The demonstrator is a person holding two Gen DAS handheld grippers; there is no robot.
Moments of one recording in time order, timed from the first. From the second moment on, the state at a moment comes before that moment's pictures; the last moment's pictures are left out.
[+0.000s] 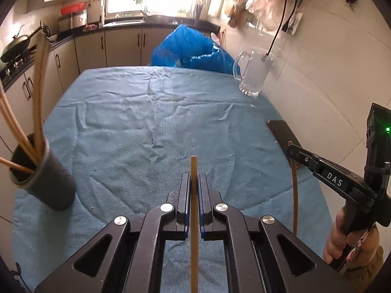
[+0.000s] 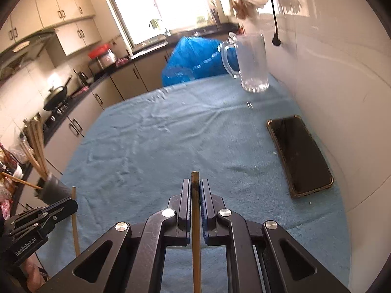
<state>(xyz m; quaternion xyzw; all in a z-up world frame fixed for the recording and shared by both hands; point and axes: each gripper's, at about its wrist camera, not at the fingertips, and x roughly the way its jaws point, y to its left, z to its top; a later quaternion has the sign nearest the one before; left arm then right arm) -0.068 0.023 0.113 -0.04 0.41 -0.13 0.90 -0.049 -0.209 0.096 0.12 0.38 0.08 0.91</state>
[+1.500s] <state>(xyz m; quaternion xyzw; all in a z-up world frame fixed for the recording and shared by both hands) -0.162 0.041 0.178 -0.02 0.30 -0.07 0.95 -0.146 -0.161 0.183 0.08 0.25 0.12 0.96</state>
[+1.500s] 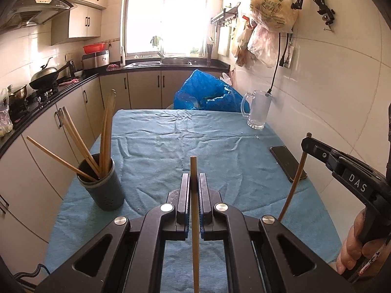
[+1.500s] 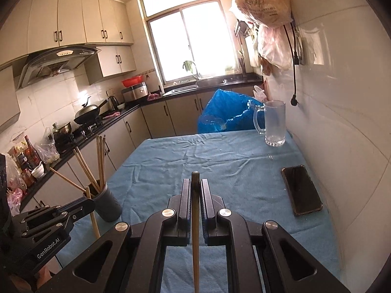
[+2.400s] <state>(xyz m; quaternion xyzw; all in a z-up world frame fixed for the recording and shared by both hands) -0.166 0.093 0.199 -0.07 0.28 -0.04 0.96 -0.126 -0.103 0.206 0.06 0.23 0.18 0.95</state>
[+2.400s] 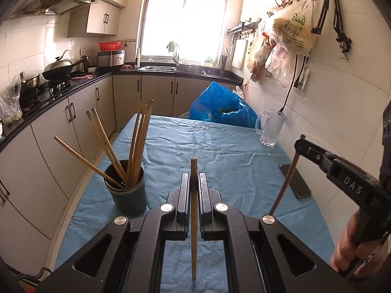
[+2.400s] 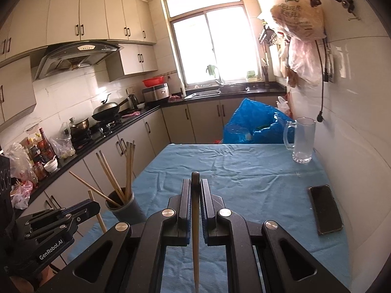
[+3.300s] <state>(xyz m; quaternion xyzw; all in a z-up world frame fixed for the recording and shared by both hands) -0.158 0.172 0.277 -0.07 0.23 -0.02 0.97 -0.088 -0.011 0.247 0.04 0.21 0.26 0.94</state>
